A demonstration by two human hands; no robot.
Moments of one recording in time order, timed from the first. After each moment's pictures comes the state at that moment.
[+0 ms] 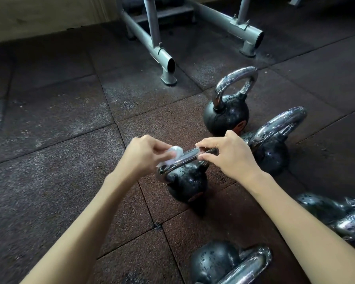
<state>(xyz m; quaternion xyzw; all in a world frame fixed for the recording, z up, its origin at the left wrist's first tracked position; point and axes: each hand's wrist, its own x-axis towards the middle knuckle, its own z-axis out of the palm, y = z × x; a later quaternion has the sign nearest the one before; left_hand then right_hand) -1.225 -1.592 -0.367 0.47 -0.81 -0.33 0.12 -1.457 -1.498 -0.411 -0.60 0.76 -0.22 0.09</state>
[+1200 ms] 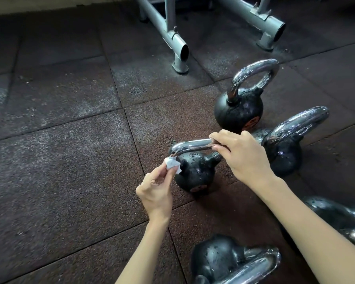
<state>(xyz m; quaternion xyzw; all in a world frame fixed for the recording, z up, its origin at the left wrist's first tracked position) -1.229 -1.504 -0.497 0.59 -0.52 -0.33 0.53 -1.439 -1.484 -0.404 -0.64 0.75 -0.17 0.02</state>
